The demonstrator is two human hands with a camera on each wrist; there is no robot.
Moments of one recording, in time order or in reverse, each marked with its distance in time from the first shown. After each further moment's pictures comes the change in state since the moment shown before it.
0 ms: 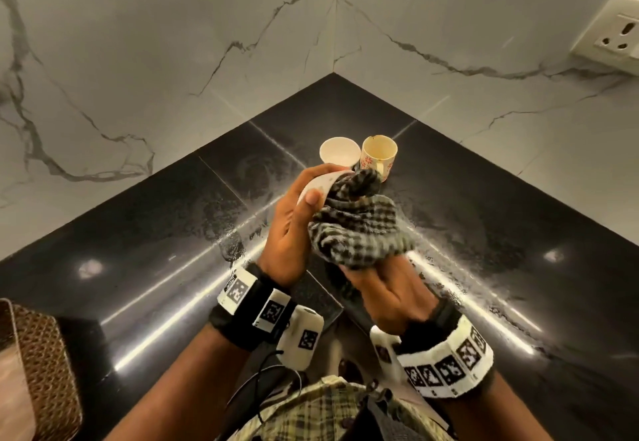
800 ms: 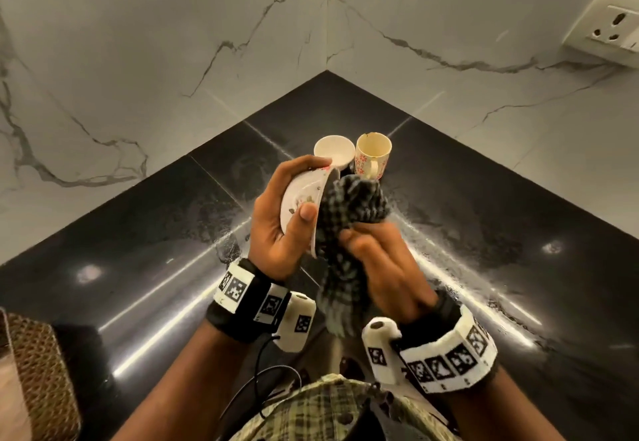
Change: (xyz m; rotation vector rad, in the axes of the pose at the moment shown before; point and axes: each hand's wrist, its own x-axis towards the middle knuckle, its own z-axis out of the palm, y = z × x) left_hand 0.004 0.002 -0.001 0.128 0.065 0.282; right_hand 0.009 0.000 0.000 0.318 0.087 0.237
